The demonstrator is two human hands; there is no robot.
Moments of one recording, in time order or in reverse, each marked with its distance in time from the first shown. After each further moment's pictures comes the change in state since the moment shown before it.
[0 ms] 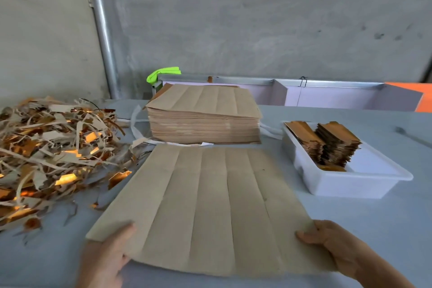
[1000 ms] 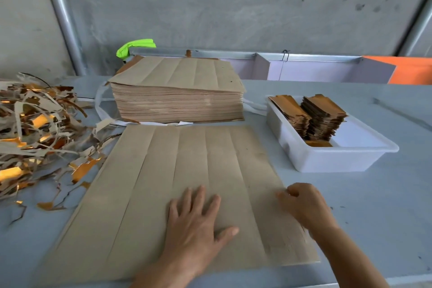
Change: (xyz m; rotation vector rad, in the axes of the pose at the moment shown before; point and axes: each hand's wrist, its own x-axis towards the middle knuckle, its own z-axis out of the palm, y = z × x) left_hand 0.031 -0.102 0.076 1.837 -0.529 0.841; right_hand 0.034 -0.009 0.024 -0.471 0.487 -0.218
